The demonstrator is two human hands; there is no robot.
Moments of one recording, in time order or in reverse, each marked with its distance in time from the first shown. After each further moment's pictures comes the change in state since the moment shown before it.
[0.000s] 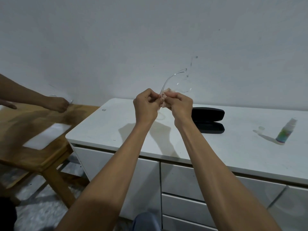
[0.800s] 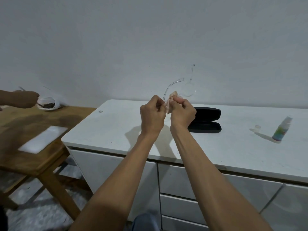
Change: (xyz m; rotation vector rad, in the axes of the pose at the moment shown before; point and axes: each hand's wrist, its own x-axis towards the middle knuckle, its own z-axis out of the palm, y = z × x) left_hand -0.024 -0.012 0.026 0.173 0.024 0.245; right_hand -0.007 0.017 -0.006 -0.007 0.410 -0.077
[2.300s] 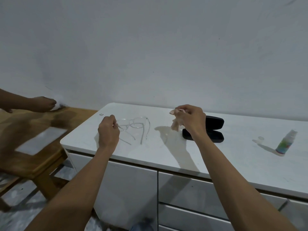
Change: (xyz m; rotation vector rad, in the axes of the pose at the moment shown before) left_hand 0.008 -0.140 -0.101 0.501 0.057 -0.168; right_hand 0.023 -0.031 -0.035 -0.552 -0.479 -0.147
